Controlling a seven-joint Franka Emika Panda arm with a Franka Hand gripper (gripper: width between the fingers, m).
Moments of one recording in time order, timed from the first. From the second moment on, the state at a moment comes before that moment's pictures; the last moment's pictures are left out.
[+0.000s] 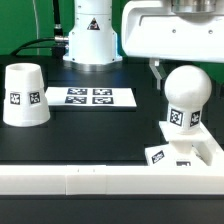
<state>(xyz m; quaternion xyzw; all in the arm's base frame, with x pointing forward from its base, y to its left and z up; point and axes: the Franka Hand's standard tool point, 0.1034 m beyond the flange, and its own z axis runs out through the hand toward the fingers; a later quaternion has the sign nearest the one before) 0.627 0.104 0.114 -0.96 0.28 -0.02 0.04</state>
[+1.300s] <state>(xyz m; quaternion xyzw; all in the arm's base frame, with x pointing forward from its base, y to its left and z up) 0.631 0.088 0.114 -0.95 -0.32 -0.04 0.00</state>
